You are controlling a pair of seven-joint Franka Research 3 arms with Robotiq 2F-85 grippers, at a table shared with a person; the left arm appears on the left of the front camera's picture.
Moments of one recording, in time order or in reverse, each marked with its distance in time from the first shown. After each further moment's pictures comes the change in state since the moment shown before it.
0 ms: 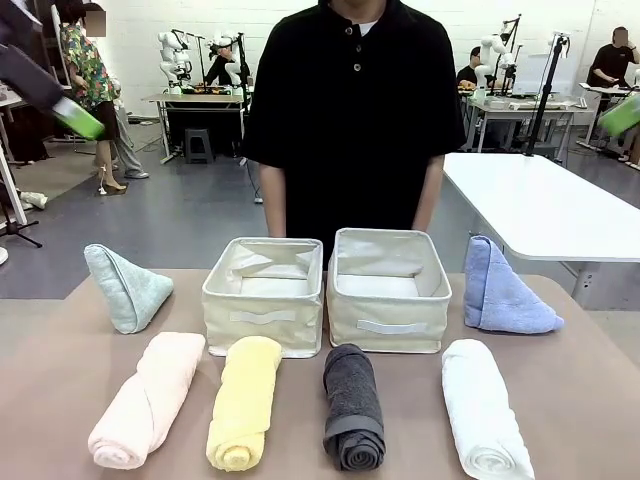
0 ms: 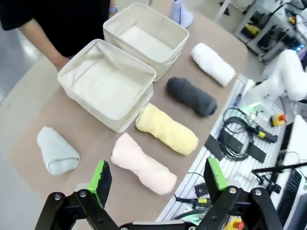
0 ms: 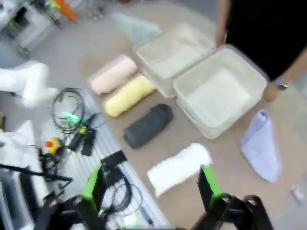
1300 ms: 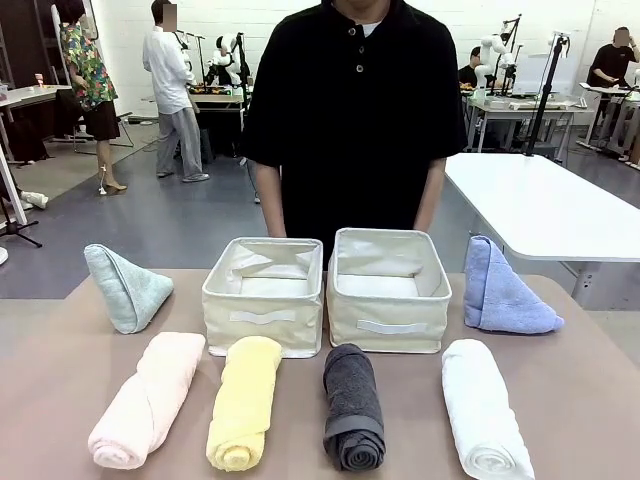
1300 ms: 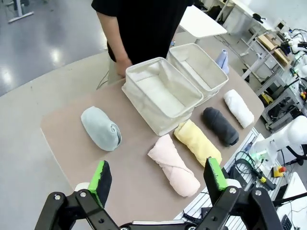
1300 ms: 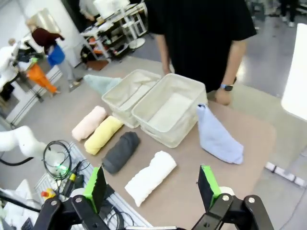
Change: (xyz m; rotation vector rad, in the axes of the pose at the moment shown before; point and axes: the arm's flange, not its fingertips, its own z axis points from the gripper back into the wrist) left arm -0.138 0.105 0.111 0.120 -0.277 0.283; right arm -0.117 -0.053 0.119 -0.183 -0.318 -0.231
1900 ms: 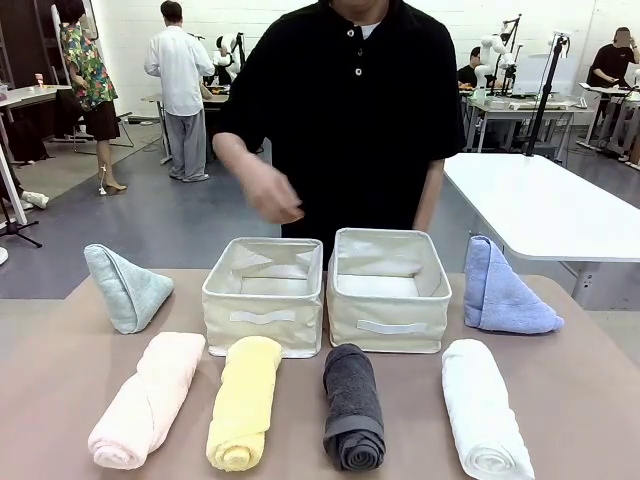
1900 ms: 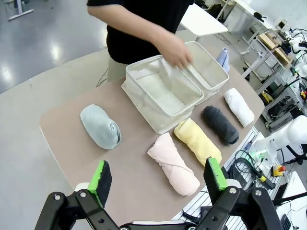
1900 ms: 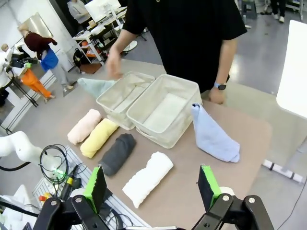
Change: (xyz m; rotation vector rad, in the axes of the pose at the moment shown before) left arm 0.000 0.002 -0.004 -0.005 0.012 0.006; right arm -0.001 0.001 -0.002 -0.021 -0.004 -0.014
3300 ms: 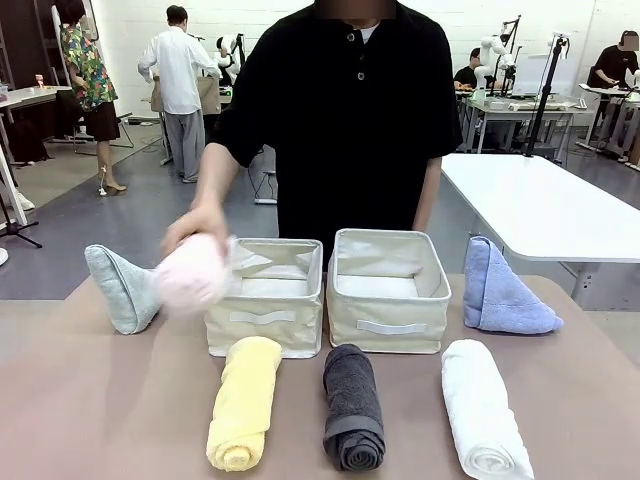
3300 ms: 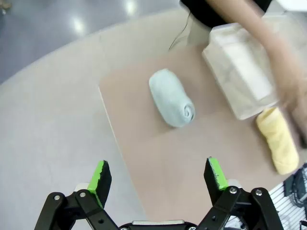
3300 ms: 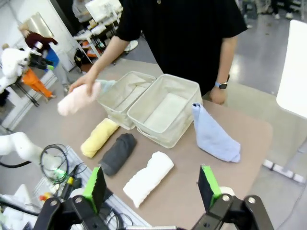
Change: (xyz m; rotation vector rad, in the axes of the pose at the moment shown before) left arm 0.006 0.018 -0.118 0.453 0.256 0.020; right arm 0.000 0.000 0.001 0.003 0.000 0.001
